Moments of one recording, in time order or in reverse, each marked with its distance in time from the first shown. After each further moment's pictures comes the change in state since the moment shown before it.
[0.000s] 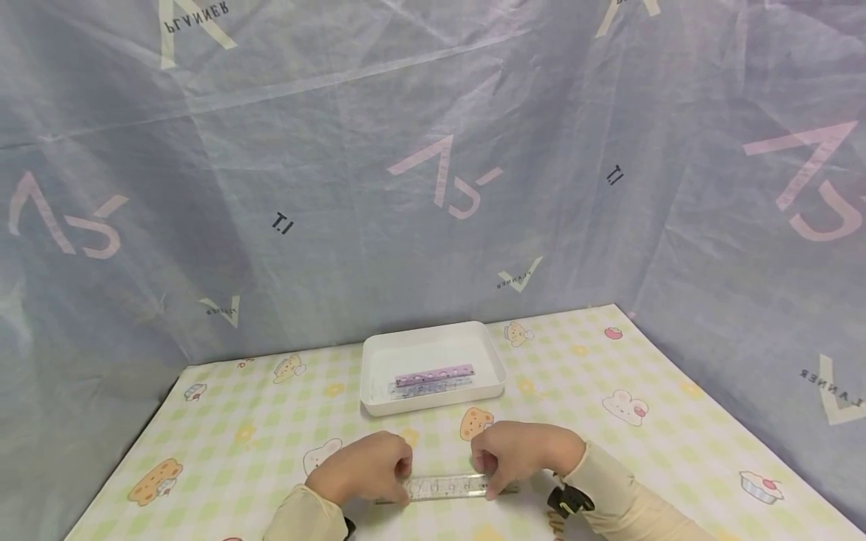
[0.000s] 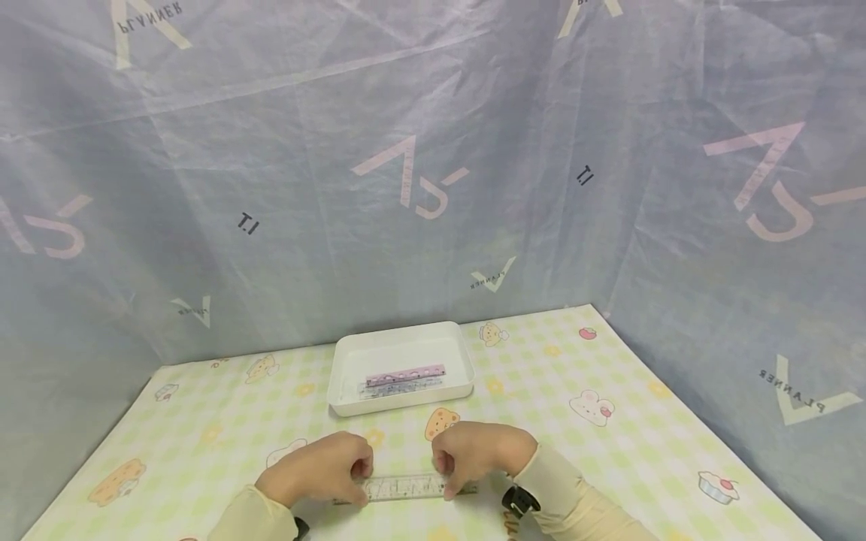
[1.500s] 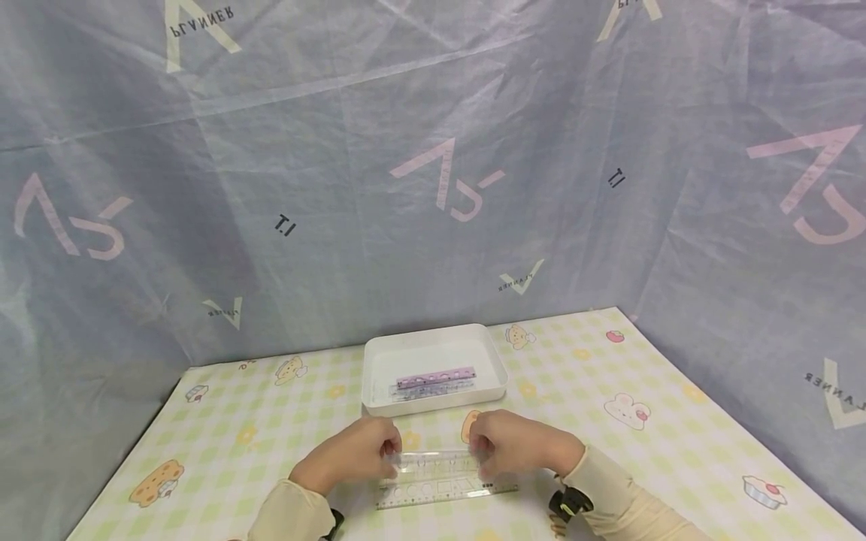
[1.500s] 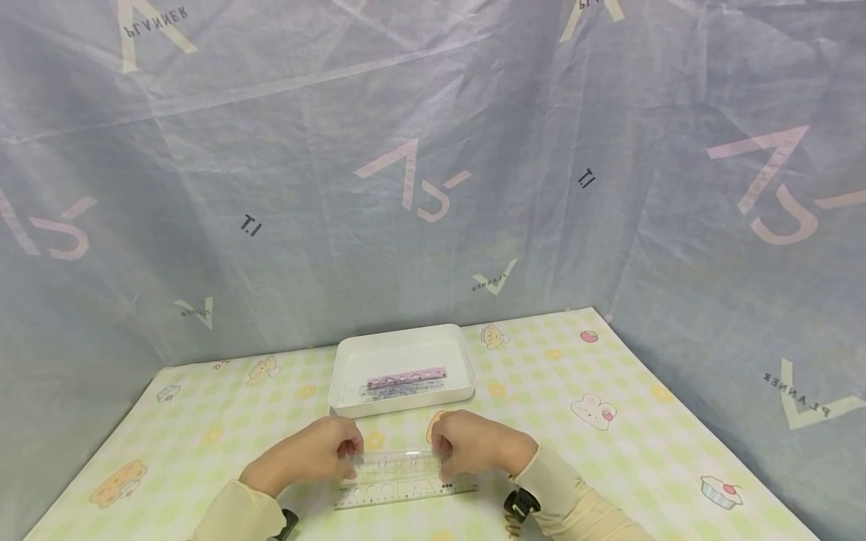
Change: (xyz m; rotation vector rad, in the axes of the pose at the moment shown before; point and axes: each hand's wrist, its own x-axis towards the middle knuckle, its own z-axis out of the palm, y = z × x) left_hand 0.003 -0.026 -0.015 -0.041 0.118 0.025; right_hand 0.013 0.012 0.000 -0.035 0.186 -0.091
